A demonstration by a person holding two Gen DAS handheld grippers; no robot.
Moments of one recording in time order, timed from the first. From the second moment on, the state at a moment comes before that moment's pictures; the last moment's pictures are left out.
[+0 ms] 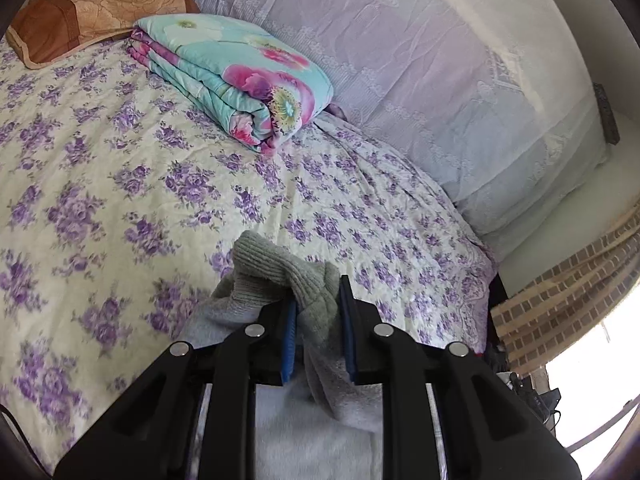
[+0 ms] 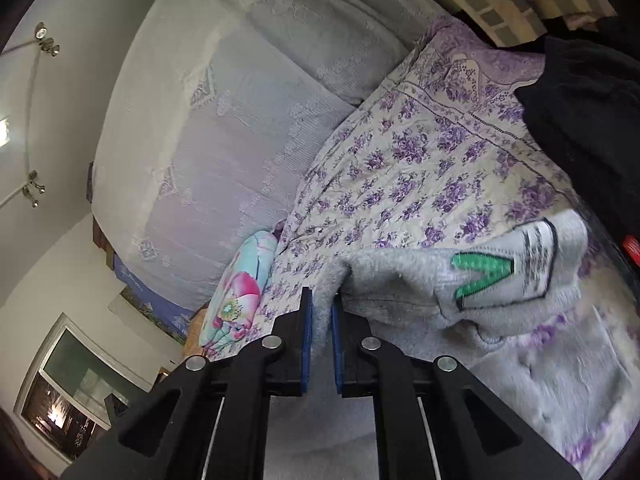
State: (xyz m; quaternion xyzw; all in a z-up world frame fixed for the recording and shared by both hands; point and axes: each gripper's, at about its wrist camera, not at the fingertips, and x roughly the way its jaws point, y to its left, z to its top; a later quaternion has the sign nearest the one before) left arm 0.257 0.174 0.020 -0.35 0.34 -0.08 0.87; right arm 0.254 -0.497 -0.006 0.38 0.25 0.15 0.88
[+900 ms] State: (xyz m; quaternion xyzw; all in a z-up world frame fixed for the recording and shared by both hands) left arm 0.235 0.226 -0.065 -0.39 0.43 -0.02 0.81; right arm 0.310 -0.442 -0.063 0.32 0.34 0.12 0.87
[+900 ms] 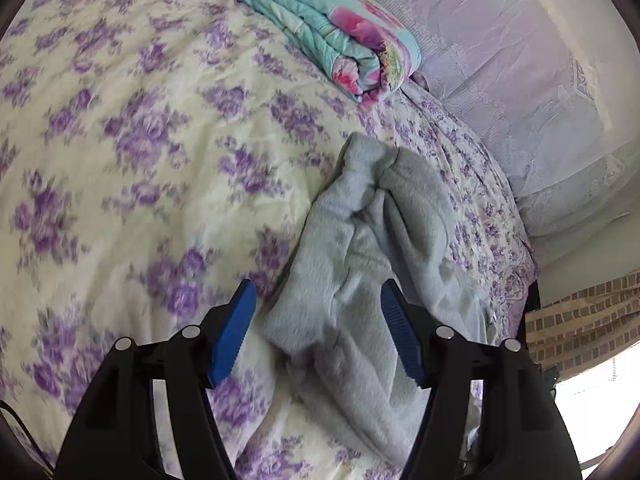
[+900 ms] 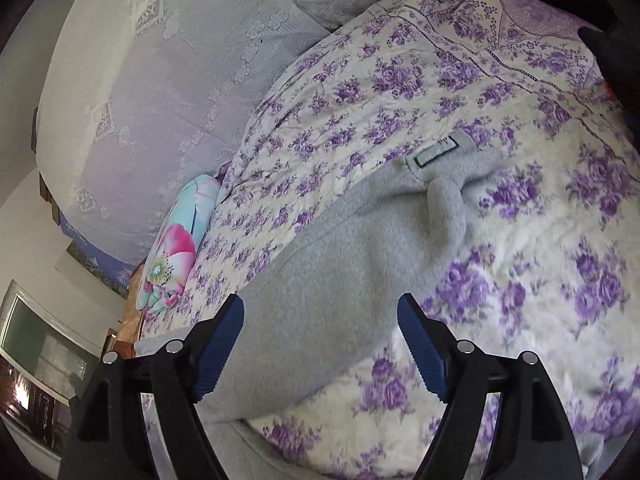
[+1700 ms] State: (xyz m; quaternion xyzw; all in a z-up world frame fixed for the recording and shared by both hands) left arm 0.187 0.231 -0.081 -0.43 0.36 -0.03 0.82; right arm 0.138 -0.486 -0.055 0.32 0.30 0.07 0.90
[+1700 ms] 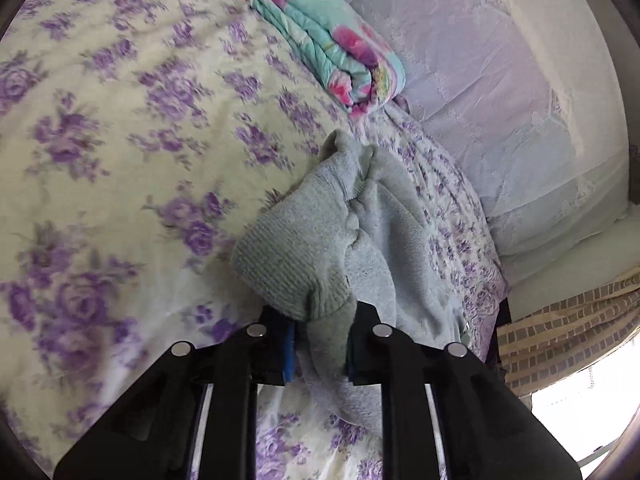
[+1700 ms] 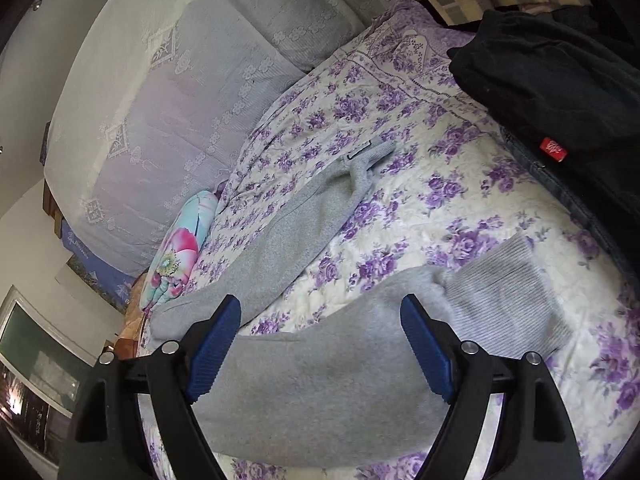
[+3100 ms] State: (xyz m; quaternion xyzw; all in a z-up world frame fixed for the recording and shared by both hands) left arm 0.292 0.234 -0.051 -0.28 0.42 0.02 0.86; right arm 0.214 -0.446 -0.063 0.29 0.37 0.10 0.88
